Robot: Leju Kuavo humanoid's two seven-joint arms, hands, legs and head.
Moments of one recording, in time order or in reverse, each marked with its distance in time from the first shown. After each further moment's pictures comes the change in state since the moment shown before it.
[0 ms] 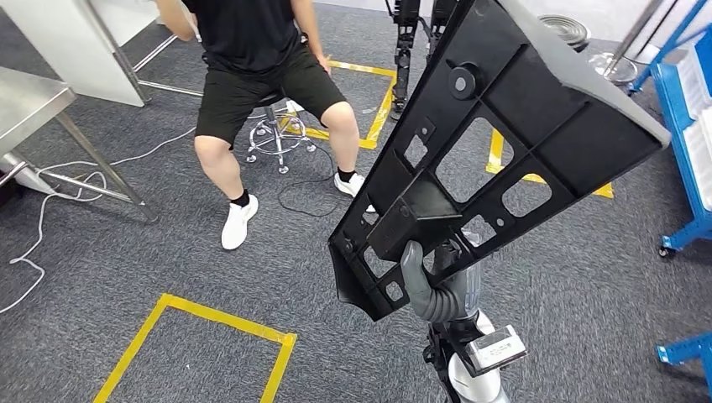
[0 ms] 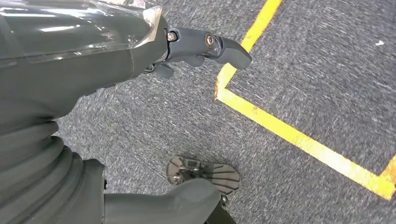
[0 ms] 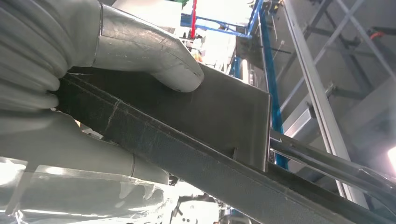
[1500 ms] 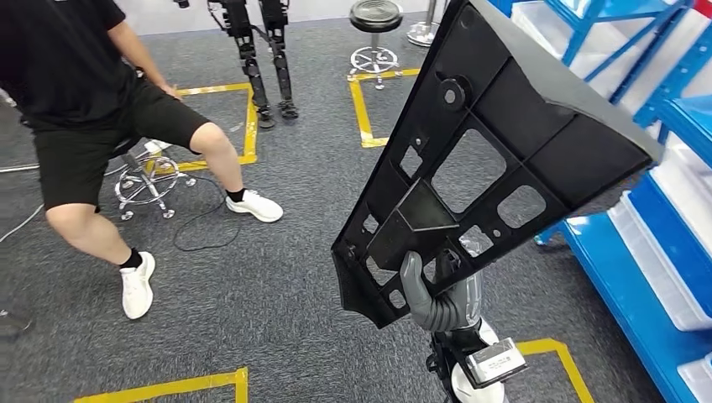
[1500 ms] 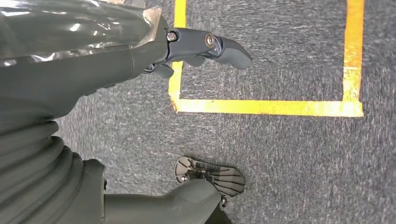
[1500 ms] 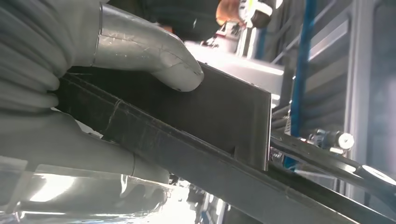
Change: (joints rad) left arm 0.000 -0.003 -0.037 0.000 -0.016 -0.008 0.027; right arm 0.036 -0.013 0.003 -0.022 0.001 0.006 -0.003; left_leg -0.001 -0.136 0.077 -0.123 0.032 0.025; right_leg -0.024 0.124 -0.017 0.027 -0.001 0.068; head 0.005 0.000
